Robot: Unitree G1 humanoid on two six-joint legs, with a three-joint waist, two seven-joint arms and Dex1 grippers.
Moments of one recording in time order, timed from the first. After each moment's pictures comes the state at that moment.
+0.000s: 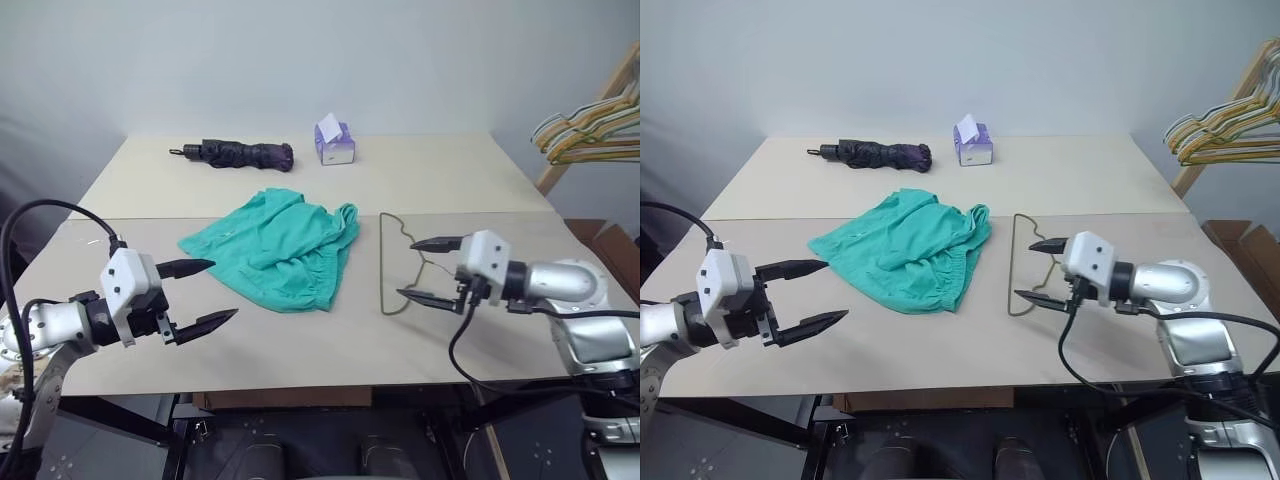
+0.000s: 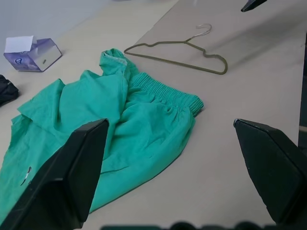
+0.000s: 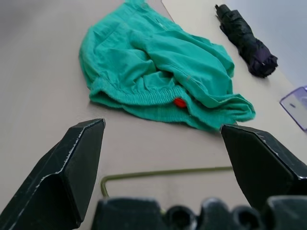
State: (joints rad) left arm 0.08 0.86 0.35 -0.42 -0.55 0.33 -1.03; right arm -0.33 -0.74 0.04 -0.10 0.24 0.09 1.07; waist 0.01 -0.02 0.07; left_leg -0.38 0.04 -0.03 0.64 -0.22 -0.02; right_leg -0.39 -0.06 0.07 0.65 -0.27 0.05
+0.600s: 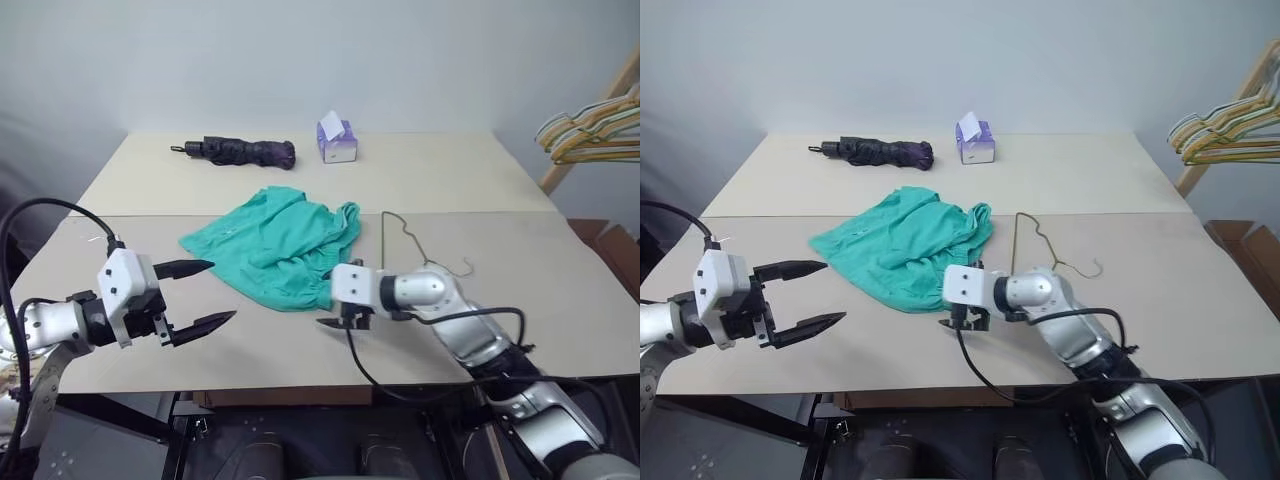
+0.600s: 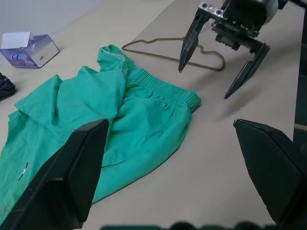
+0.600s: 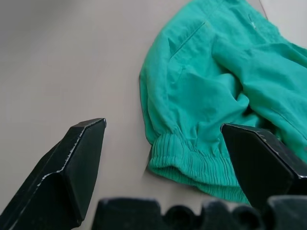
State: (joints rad) left arm 0.07 0.86 0.36 -0.41 -0.55 0.33 -1.06; right arm -0.58 -0.46 0.51 -0.09 -0.16 0.37 0.91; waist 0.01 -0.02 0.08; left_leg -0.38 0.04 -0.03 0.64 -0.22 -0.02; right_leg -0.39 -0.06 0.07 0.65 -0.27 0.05
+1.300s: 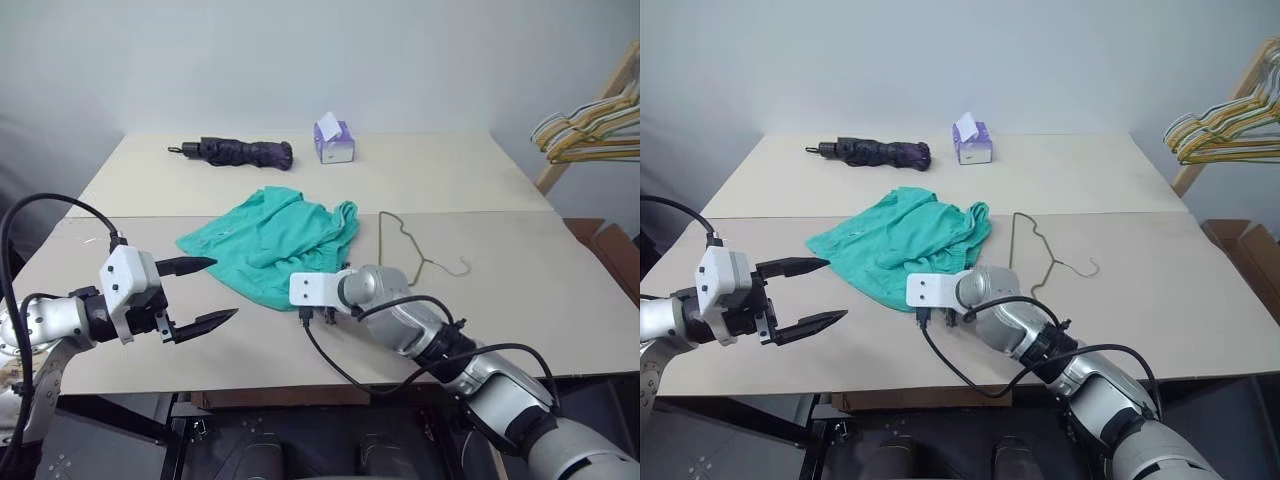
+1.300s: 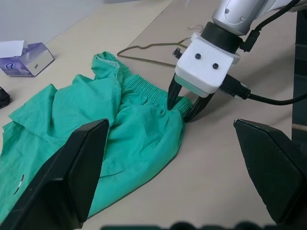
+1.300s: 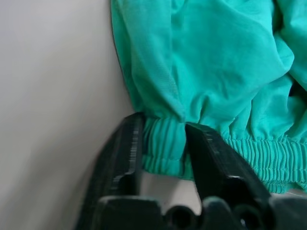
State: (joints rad) left arm 0.05 0.86 0.35 -0.40 -0.55 0.31 -1.08; right arm -0.76 -0.30 0.78 0.05 -0.48 0.72 0.87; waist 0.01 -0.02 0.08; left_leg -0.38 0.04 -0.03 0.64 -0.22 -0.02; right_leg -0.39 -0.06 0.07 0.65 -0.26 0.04
